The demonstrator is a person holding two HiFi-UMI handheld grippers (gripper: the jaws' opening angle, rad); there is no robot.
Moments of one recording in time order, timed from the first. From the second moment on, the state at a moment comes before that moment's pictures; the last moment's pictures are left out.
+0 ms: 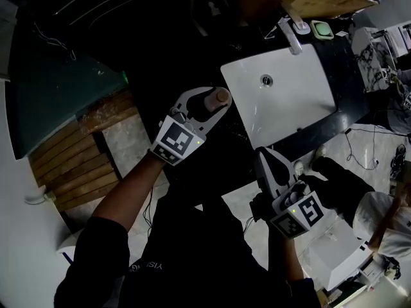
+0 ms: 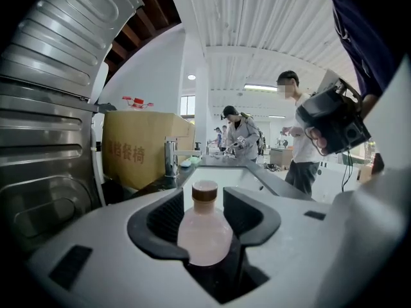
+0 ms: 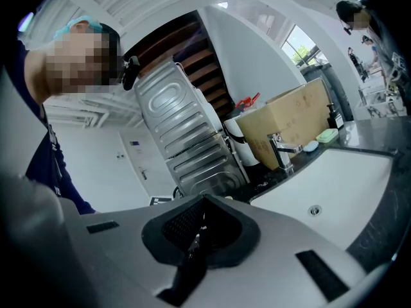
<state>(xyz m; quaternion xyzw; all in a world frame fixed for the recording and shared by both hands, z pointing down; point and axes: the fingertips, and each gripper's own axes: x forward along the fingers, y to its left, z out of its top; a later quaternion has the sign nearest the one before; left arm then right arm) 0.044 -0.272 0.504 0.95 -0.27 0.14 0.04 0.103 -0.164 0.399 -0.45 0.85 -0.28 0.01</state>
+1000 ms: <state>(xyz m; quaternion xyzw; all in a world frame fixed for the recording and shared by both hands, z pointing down) 0.058 -0.280 0.517 0.96 -0.25 0.14 0.05 0.111 -0.180 0.415 -0.45 0.84 -0.29 0.01</state>
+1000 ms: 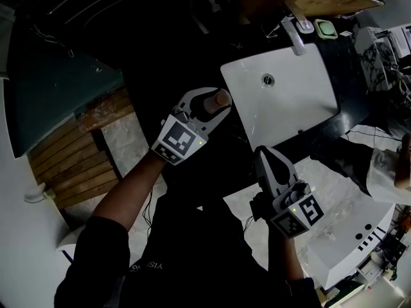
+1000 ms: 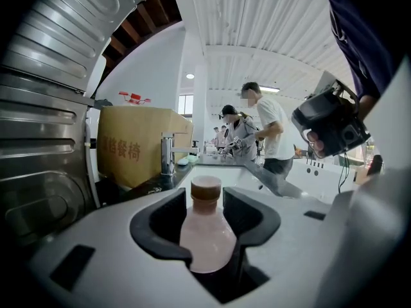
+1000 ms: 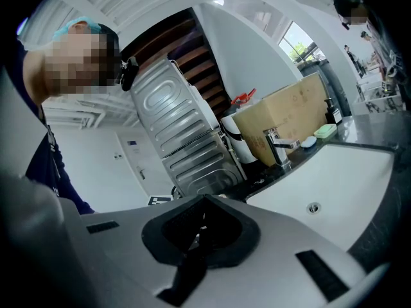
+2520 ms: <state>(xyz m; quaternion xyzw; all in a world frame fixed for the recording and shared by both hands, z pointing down) 0.059 -0.280 0.518 0.96 -0.25 0.15 0.05 0.109 -0.184 0.408 -0.45 0.84 -0.30 0.01</state>
